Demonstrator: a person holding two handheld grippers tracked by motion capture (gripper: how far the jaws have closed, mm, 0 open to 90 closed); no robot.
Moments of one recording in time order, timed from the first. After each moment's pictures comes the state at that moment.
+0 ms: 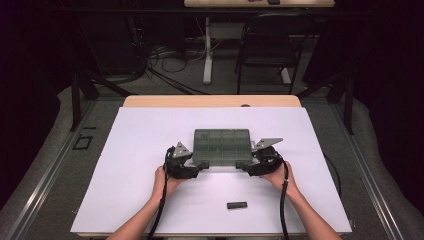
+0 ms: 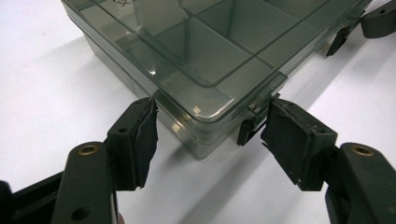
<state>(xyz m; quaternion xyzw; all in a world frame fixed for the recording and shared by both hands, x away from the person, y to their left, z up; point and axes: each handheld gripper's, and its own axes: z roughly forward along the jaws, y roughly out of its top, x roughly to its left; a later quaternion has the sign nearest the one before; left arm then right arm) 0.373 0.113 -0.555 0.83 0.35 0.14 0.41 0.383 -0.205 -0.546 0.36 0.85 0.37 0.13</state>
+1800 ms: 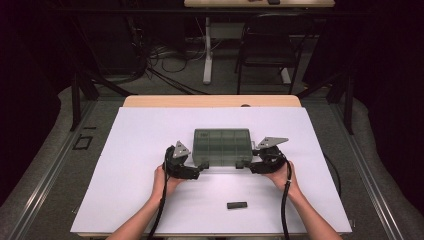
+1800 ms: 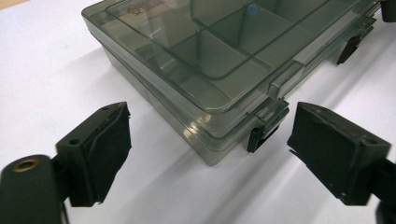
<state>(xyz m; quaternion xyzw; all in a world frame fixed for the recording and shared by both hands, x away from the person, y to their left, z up) 0.372 0.112 -0.551 0.83 0.35 0.17 0.41 0.379 -0.211 -0.537 0.35 0.83 0.40 0.15</state>
